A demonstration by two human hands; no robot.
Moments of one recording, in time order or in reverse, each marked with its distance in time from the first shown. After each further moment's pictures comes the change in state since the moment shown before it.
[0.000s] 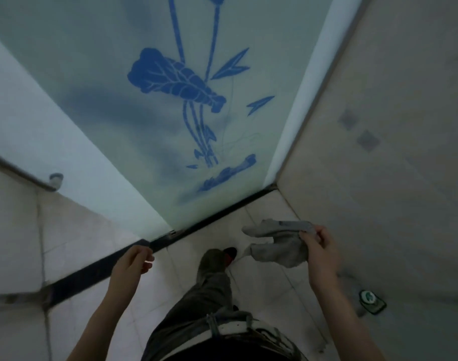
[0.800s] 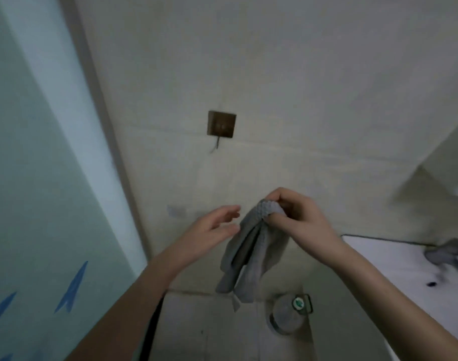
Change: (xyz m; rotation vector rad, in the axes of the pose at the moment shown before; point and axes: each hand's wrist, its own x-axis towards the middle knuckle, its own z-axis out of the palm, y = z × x) left_hand 0.070 0.425 0.377 0.182 -1.525 0.866; right_hand 0.108 -0.259 -0.106 -0.303 0.294 -0.396
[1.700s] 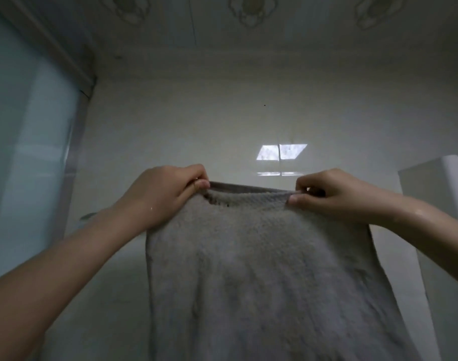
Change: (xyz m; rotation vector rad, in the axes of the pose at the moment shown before) left_hand 0.089 0.506 -0.123 1.389 0.761 1.245; right_hand 0.109 -0.318 -0.297 -1.060 0.414 -0.559
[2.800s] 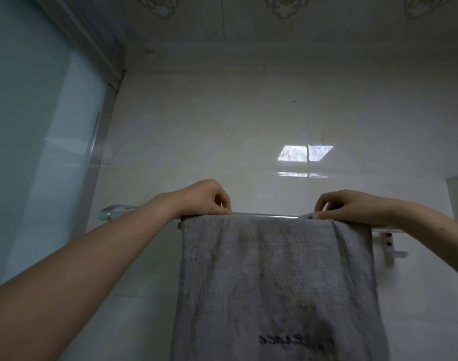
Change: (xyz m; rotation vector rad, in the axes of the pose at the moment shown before) left_hand 0.026 -0.039 0.073 -0.418 -0.545 -0.286; right_hand 0.049 0.069 0.043 0.185 -0.290 0.257
